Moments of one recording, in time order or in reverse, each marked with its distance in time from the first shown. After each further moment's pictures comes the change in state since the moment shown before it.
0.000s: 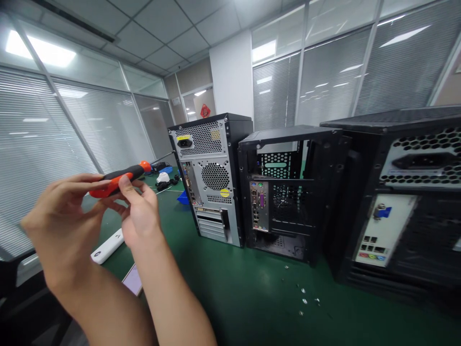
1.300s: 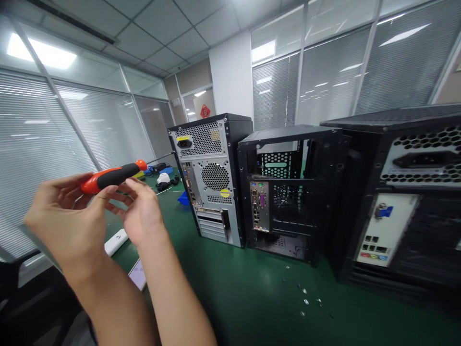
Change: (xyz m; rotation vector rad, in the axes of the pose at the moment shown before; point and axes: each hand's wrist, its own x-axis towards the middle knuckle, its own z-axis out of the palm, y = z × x) left_hand 0.000 0.013 0.013 -0.042 0.159 -0.257; right_hand 0.004 -0.008 -0.006 0.118 0.005 0.158
